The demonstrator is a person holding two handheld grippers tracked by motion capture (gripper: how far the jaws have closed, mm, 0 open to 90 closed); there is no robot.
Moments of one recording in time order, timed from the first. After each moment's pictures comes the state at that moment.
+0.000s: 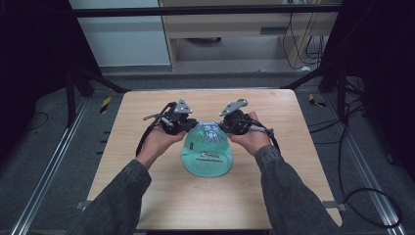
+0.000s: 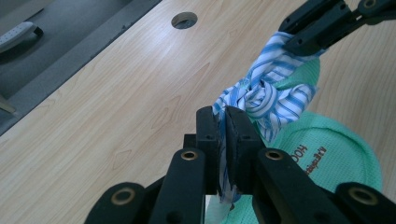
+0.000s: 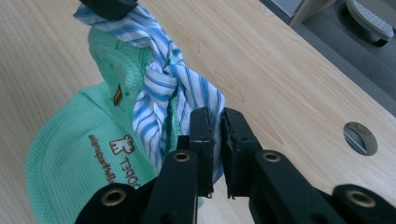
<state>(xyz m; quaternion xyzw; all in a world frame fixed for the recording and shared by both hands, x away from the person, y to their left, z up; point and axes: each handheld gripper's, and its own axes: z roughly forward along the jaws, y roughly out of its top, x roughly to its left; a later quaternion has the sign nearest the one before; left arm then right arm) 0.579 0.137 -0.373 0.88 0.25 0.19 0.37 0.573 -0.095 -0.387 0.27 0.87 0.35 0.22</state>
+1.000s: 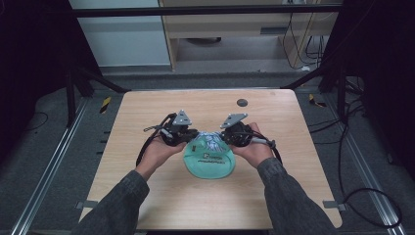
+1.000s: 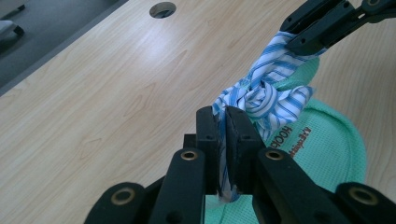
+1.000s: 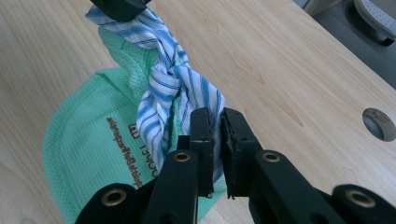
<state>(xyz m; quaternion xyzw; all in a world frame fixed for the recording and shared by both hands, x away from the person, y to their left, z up) 0.557 0.137 -0.400 0.88 0.24 0.17 0.38 0.546 -0.097 -0.404 0.26 0.88 0.34 0.22</state>
